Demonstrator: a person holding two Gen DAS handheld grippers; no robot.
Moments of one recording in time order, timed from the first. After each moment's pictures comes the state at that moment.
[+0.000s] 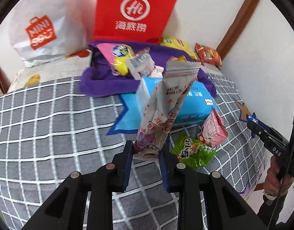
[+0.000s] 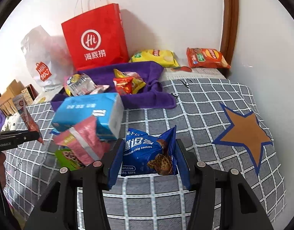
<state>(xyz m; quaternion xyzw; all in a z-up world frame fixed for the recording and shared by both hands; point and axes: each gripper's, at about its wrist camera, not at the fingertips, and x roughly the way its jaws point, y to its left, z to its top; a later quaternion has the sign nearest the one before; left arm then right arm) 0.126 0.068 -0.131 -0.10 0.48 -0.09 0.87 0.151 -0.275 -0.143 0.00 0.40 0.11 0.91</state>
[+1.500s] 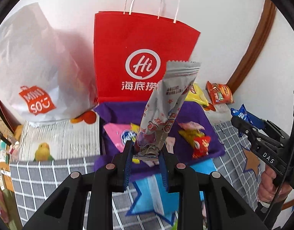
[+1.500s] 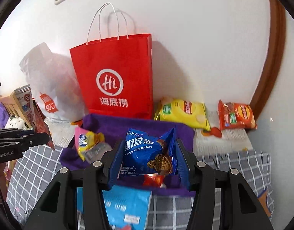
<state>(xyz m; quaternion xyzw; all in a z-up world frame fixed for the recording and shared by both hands) 0.266 0.077 -0.051 -0.07 0.43 -0.05 0.90 0.297 -0.174 -0.059 -0.04 0.34 0.16 0.92</state>
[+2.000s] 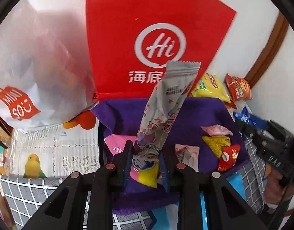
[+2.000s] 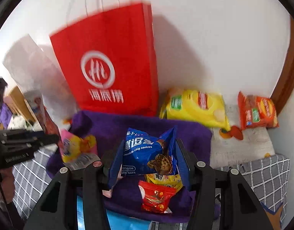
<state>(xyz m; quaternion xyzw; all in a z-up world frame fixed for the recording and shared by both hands) 0.334 0.087 -0.107 -0.07 0.47 -0.03 0.88 0.372 -0.159 -0.118 -0.04 0.40 0.18 0.90</state>
